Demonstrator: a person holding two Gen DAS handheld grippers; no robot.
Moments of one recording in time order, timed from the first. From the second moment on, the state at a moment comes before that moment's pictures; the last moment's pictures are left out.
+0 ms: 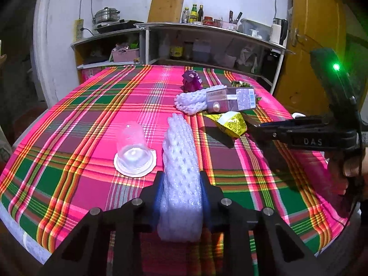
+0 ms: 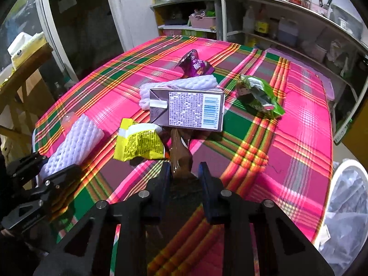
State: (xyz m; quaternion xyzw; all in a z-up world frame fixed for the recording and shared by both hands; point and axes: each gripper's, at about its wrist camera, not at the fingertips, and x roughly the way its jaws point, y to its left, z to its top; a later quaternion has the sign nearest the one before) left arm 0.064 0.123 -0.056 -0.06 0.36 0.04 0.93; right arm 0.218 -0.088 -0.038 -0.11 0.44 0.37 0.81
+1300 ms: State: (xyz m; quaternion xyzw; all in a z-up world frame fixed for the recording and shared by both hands) left arm 0.061 0.021 0.006 -0.06 0.31 -0.06 0.95; right arm 0.153 -0.228 0.024 0.00 0.38 0.31 0.87
